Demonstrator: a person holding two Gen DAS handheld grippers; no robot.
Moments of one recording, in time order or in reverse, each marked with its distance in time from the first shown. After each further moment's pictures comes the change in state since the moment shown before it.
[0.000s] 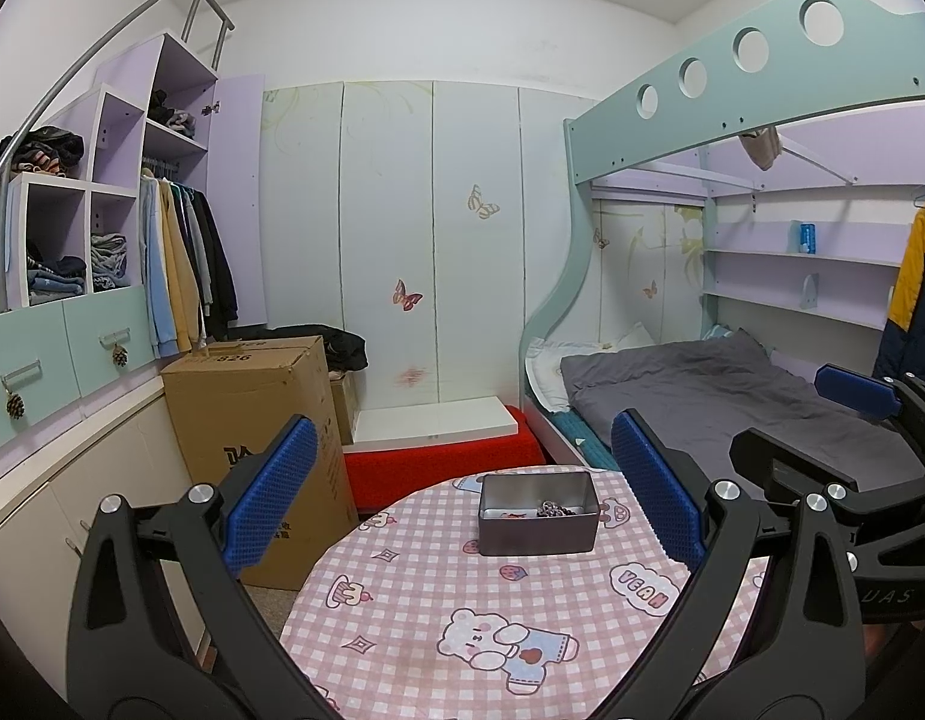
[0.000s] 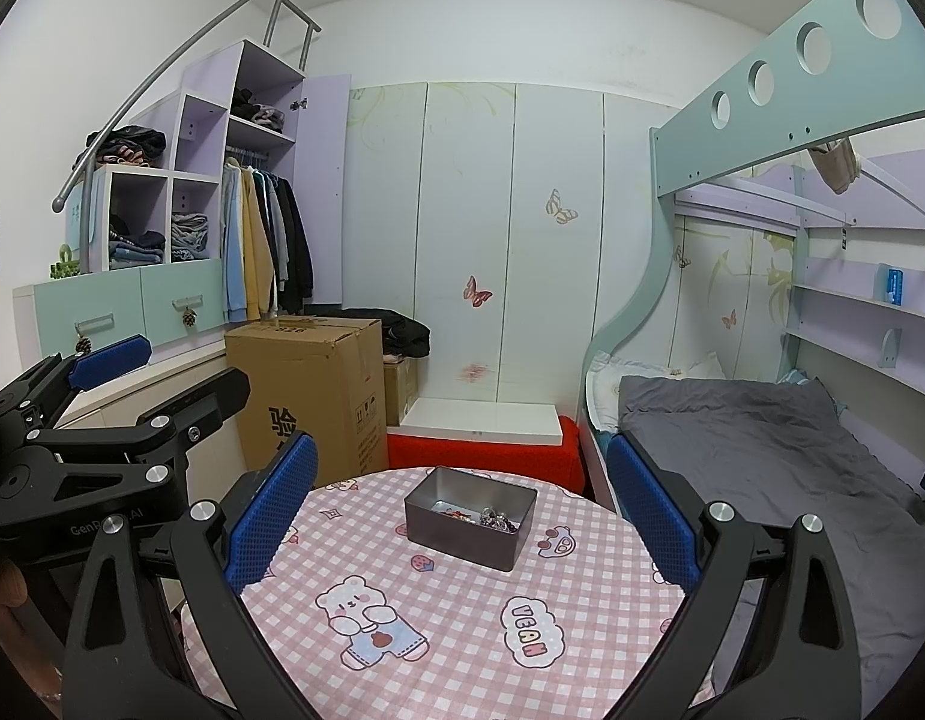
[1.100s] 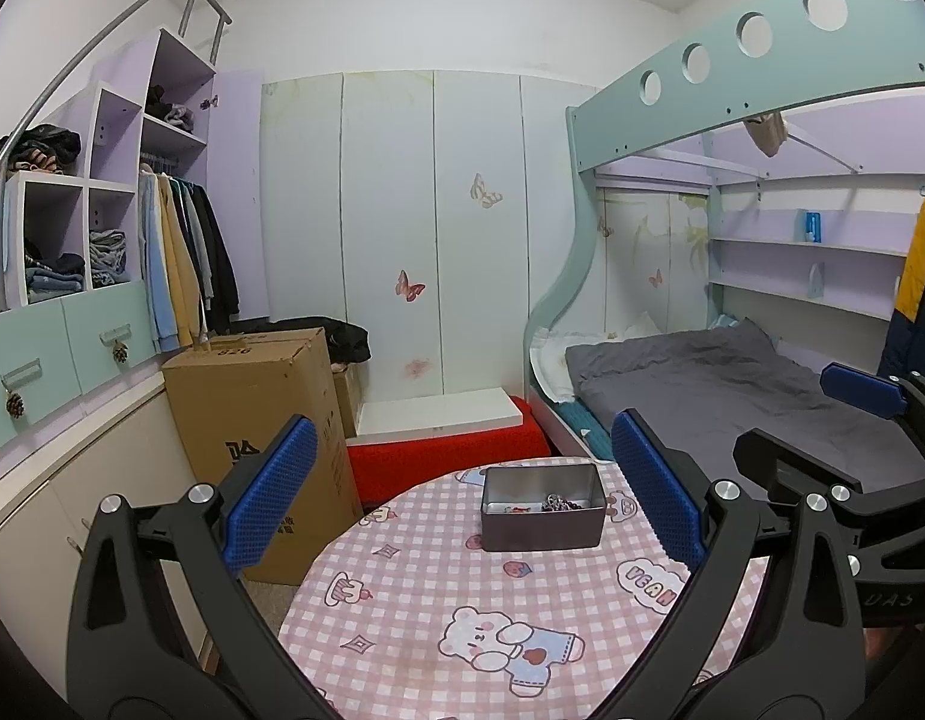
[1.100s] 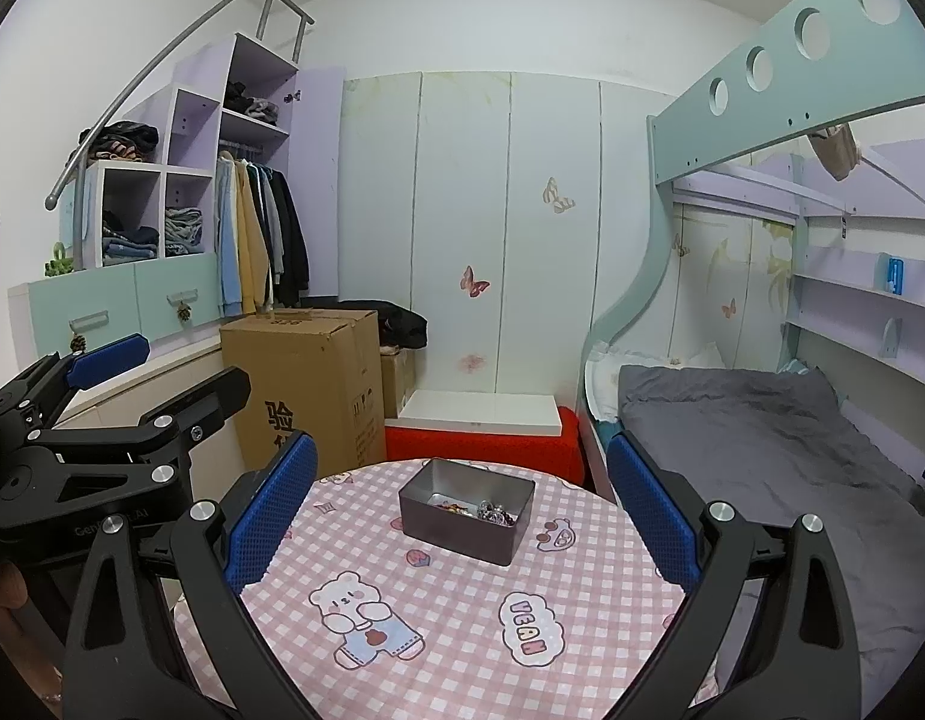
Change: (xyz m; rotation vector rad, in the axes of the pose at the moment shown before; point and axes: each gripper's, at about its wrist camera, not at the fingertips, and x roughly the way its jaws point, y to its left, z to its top) left arm 0.013 0.003 -0.004 0.011 0.026 0.007; right arm 0.002 -0.003 -0.005 0.009 0.021 0.000
